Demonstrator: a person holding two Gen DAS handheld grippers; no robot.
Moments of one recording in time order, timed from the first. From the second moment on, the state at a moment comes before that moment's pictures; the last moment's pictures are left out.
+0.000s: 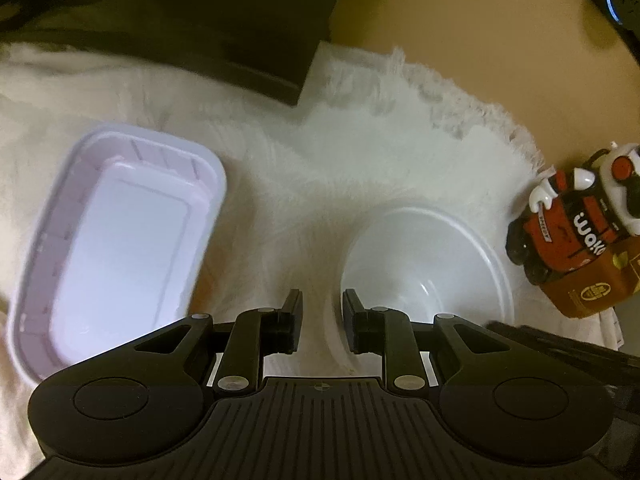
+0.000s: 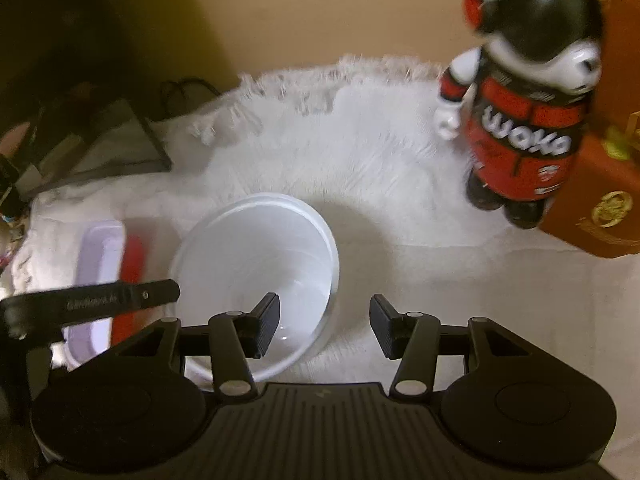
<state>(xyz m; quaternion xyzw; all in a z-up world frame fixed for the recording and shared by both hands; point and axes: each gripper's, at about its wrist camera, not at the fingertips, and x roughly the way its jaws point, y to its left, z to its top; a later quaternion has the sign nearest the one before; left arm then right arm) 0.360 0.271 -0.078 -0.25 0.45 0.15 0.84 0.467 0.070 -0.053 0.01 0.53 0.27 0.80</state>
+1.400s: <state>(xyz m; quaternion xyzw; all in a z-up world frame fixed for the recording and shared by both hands) 0.450 0.127 -0.135 -0.26 0.54 0.04 0.80 0.517 -0.111 -0.102 0.11 0.58 0.22 0.78</state>
